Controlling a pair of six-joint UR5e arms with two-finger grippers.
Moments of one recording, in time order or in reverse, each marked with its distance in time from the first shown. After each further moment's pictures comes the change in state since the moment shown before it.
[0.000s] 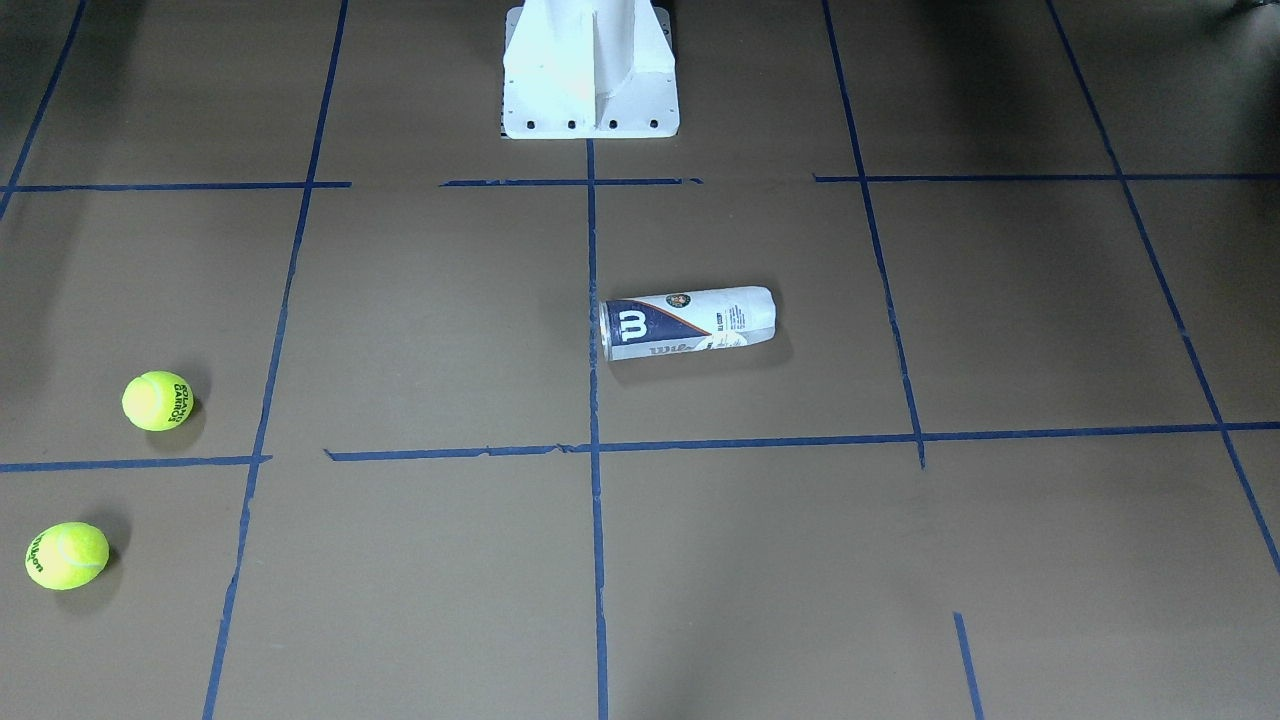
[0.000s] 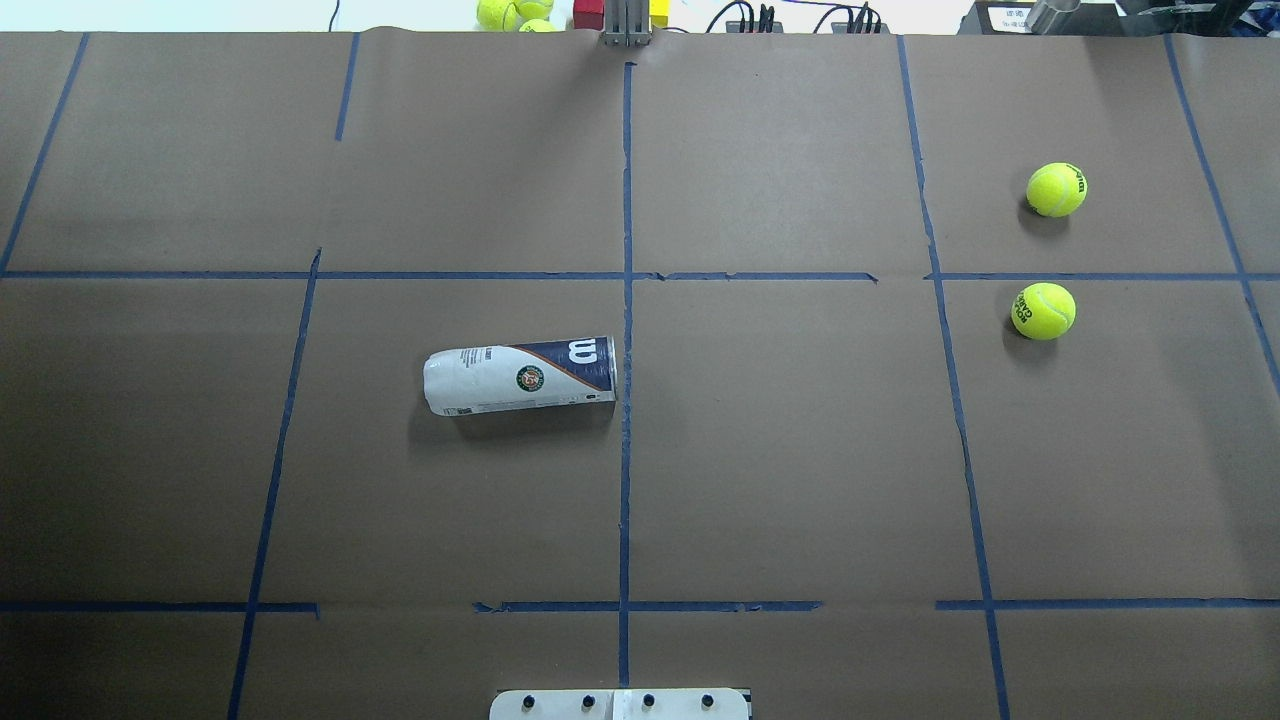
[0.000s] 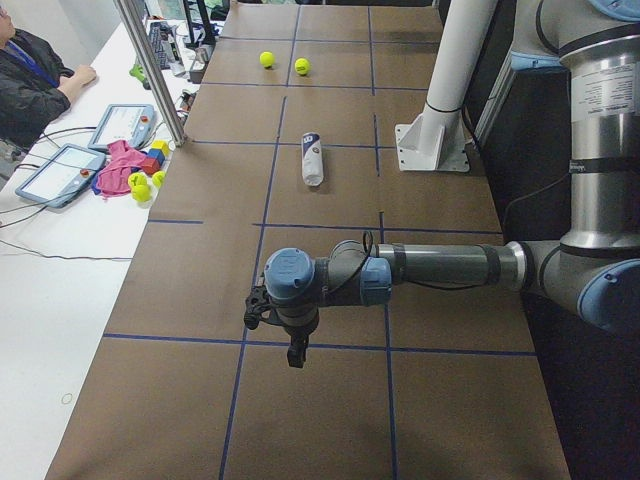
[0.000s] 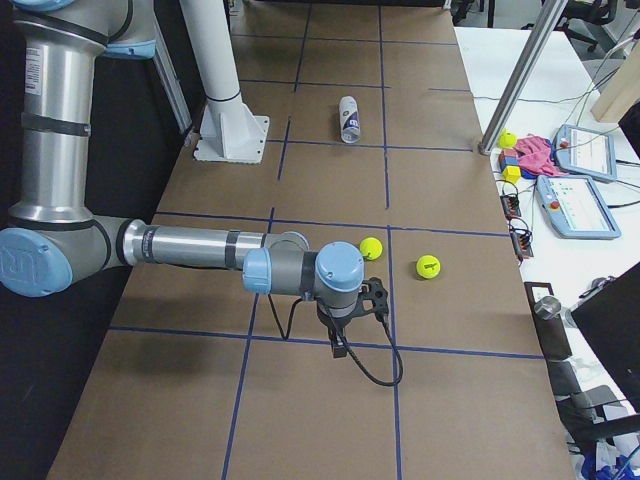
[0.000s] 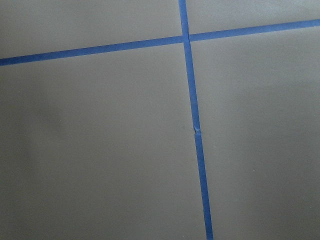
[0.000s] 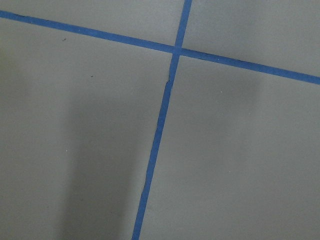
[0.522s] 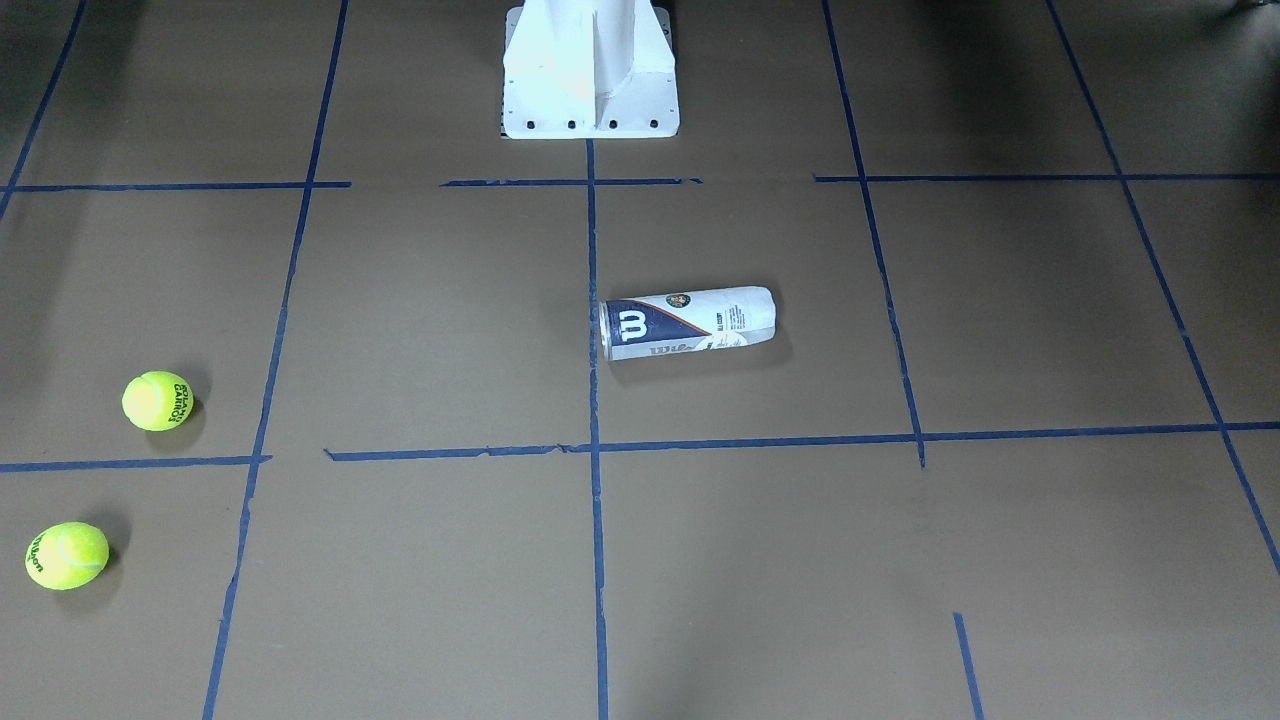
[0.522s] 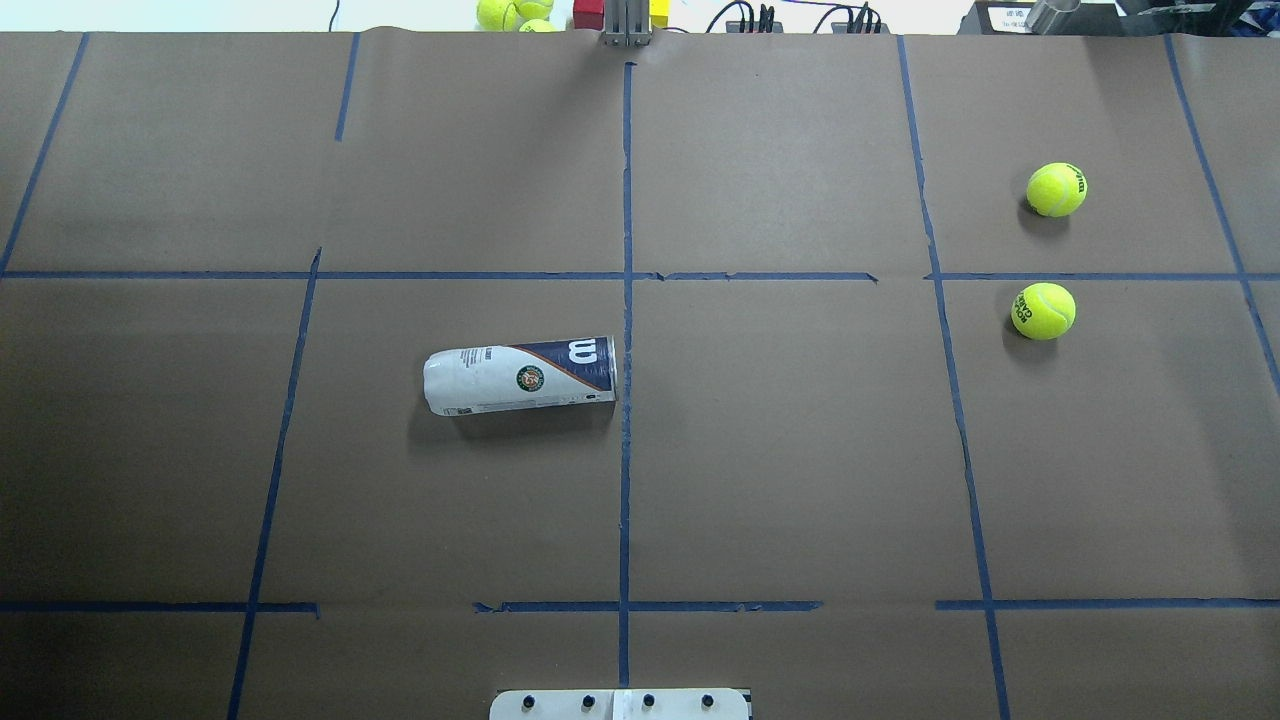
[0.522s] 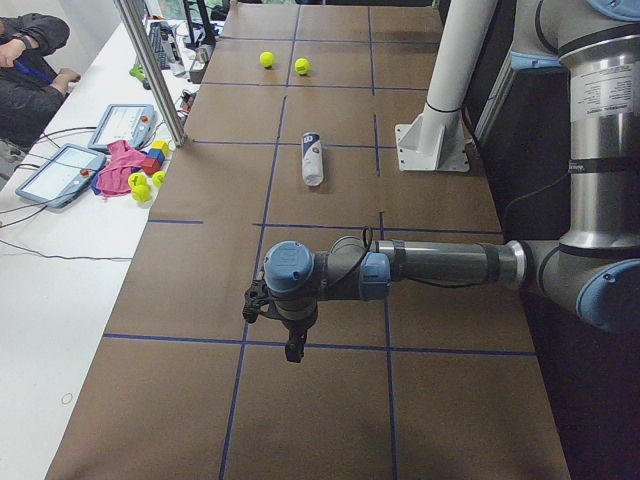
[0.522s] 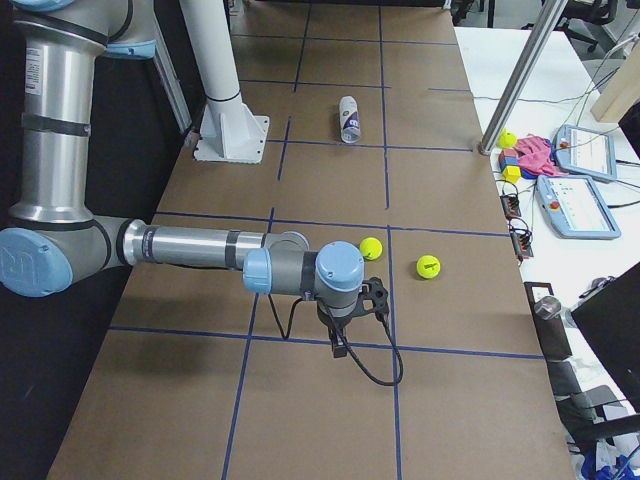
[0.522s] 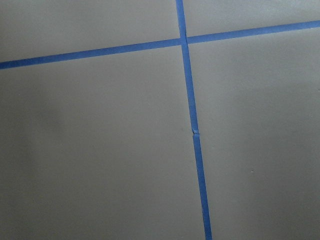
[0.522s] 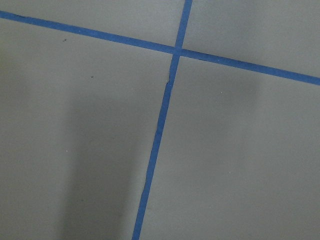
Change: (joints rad) left arm 0.019 -0.006 -0.025 0.001 0.014 -0.001; right arm 0.000 0.001 0.000 0.000 0.000 0.000
